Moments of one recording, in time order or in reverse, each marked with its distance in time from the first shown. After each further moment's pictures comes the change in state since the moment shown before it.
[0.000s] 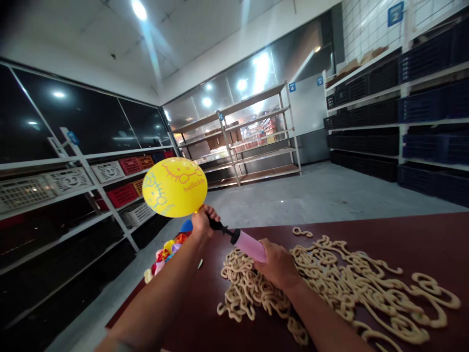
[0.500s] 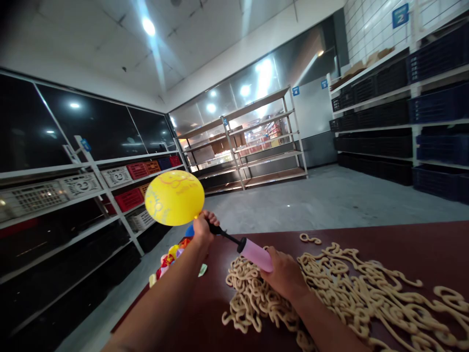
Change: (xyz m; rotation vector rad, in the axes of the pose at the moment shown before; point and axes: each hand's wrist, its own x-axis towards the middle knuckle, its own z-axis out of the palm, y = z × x) left_hand 0.006 0.006 -0.010 -0.072 0.035 0.008; right_hand -0.003 0.001 0.008 -0.042 -0.003 0.013
